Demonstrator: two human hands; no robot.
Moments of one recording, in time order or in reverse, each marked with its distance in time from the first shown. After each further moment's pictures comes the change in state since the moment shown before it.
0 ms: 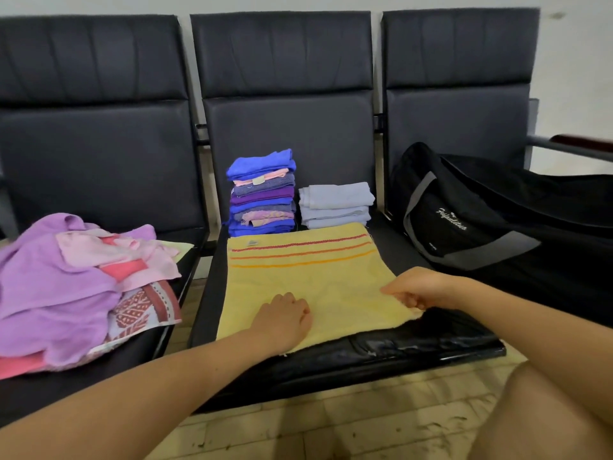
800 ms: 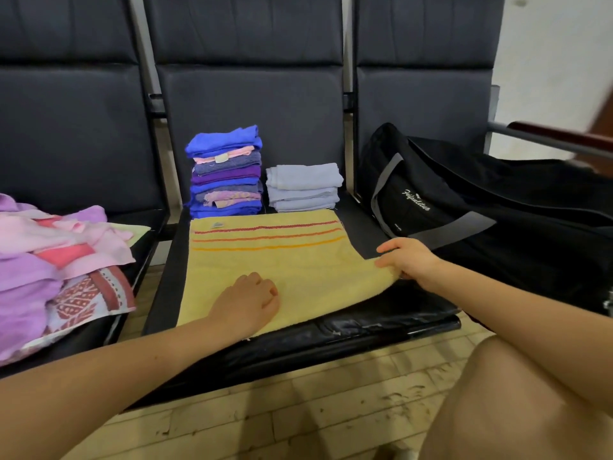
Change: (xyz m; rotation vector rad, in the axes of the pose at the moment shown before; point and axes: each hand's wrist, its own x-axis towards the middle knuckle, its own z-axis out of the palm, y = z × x) left_hand -0.003 -0.003 0.002 -0.111 0.131 0.078; right_hand -0.029 0.005 -0.009 0.244 0.426 -0.061
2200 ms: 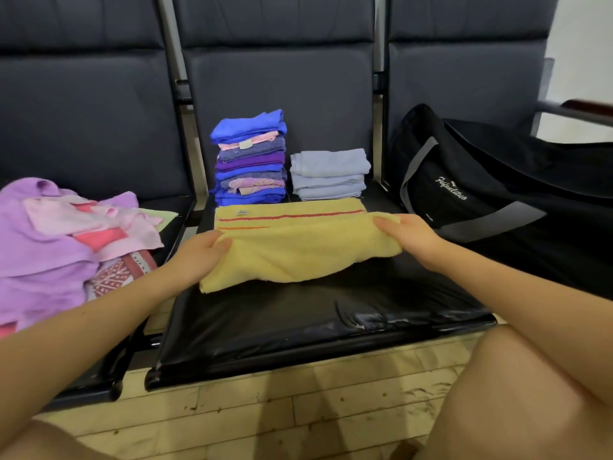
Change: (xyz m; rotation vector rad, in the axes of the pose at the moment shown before) left_hand -0.004 -0.075 -0.067 -0.500 0.191 -0.331; right_hand 0.021 -0.023 0.032 0.089 -0.074 -0.242
